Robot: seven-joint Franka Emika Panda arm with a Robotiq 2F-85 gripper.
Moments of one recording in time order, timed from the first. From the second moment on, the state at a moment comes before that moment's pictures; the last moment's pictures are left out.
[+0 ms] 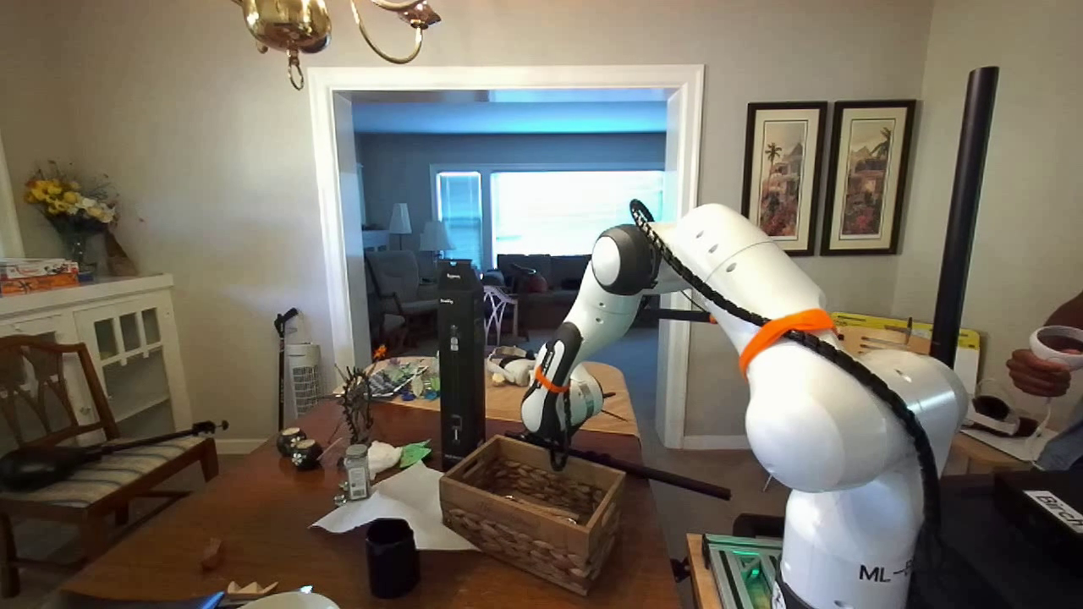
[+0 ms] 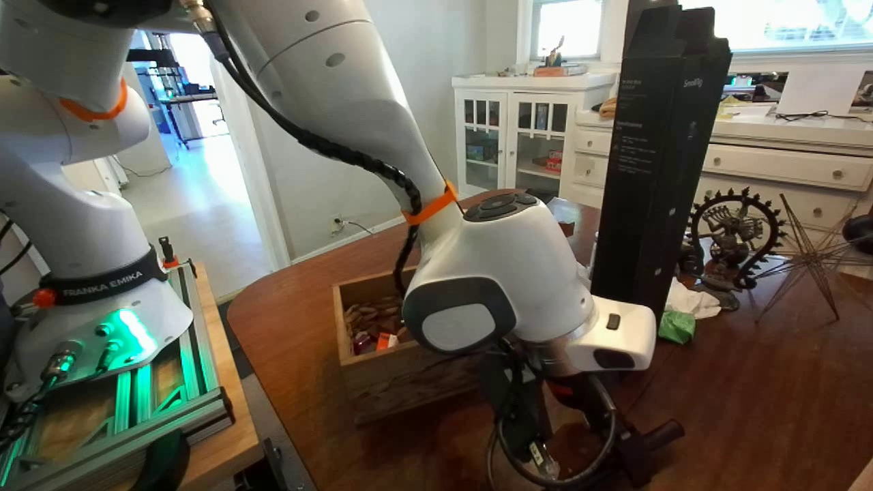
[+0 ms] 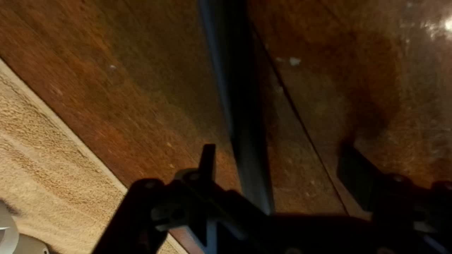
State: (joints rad) arm -0.94 0.88 0.00 -1.81 -0.19 3.17 -0.33
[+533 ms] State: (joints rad) arm -0.95 0.91 0.03 -1.76 -0.19 3.19 -0.30
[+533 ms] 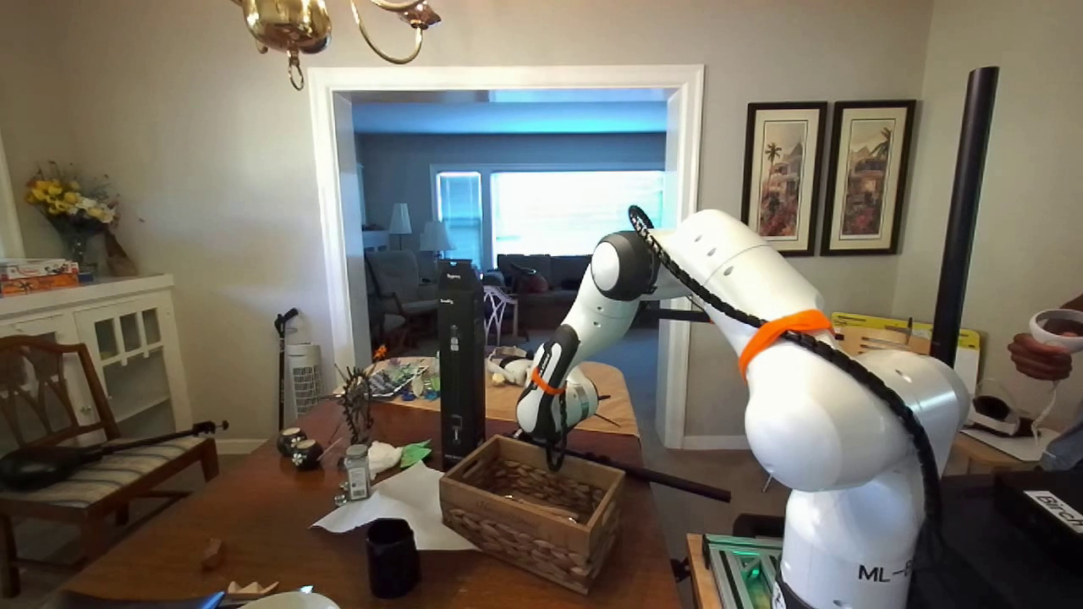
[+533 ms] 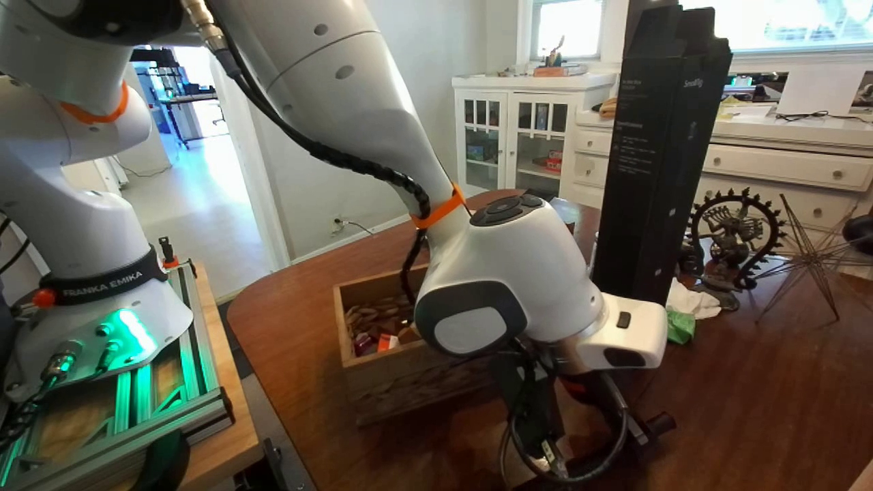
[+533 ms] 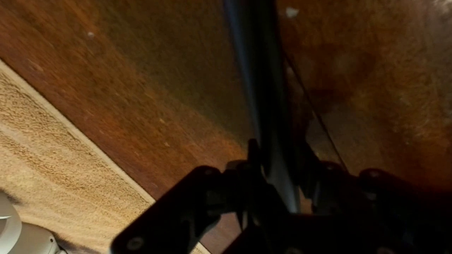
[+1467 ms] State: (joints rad) arm -1.09 0.79 0.09 -1.86 -0.19 3.19 -0.30
